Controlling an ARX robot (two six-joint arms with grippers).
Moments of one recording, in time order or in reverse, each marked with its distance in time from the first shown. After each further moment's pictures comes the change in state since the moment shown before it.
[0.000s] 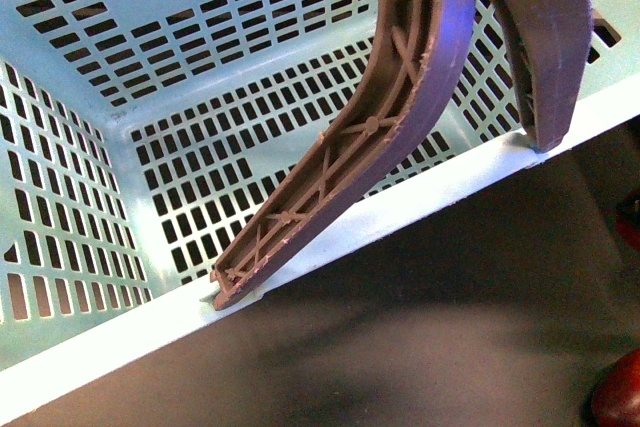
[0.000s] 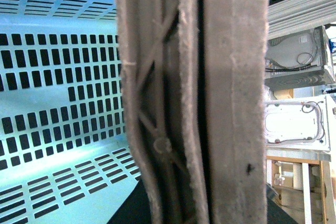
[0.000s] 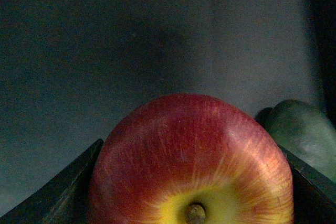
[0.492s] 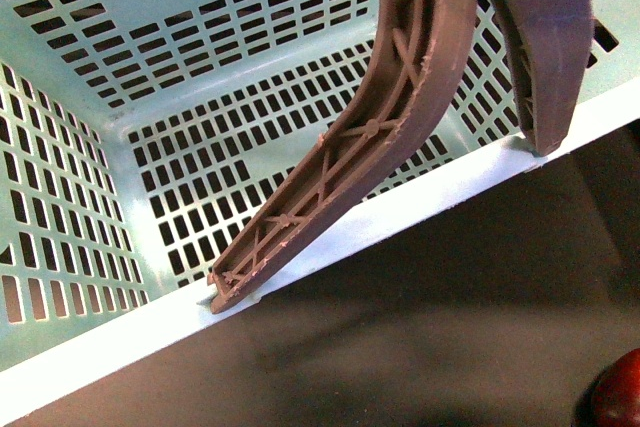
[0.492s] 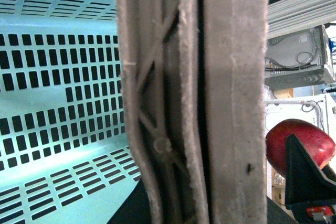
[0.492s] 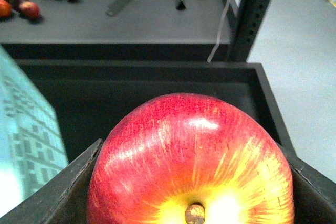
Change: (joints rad) left arm 0.000 0.000 0.000 0.000 0.000 0.000; right arm 0.318 -0.810 -0.020 -0.221 0.144 0.169
